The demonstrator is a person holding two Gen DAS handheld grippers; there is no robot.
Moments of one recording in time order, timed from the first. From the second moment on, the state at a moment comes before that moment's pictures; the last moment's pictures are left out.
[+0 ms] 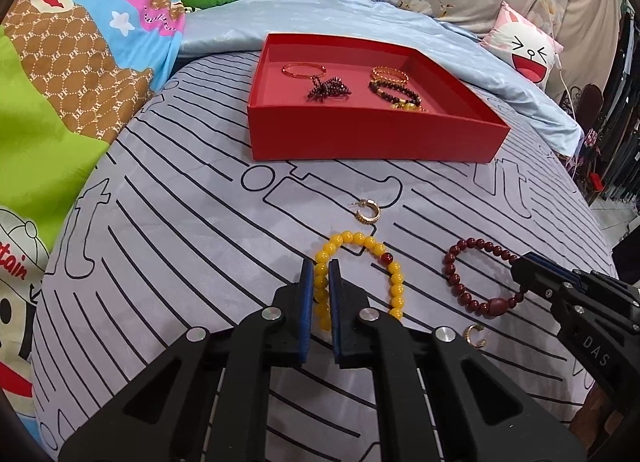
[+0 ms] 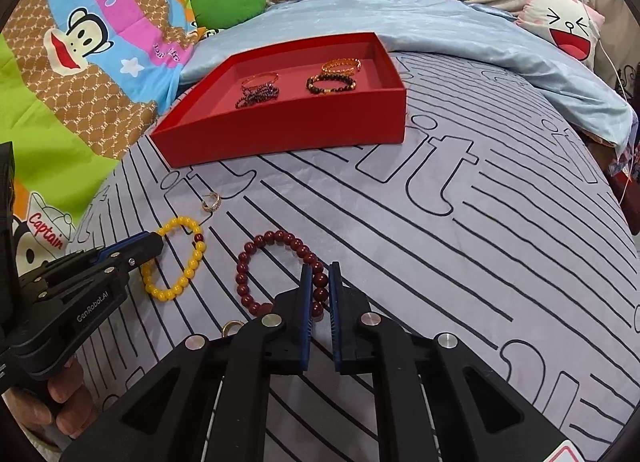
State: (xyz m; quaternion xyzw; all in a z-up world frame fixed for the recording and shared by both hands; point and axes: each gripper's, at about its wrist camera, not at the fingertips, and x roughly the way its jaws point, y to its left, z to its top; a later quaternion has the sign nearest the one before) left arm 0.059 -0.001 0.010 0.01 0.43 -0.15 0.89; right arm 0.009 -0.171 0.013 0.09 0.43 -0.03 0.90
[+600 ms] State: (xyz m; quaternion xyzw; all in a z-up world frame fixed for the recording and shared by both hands) left arm 0.101 -0.013 0.095 0.02 0.37 -0.20 0.91; right arm 0.055 -0.189 0.106 0.09 0.35 -0.01 0.93
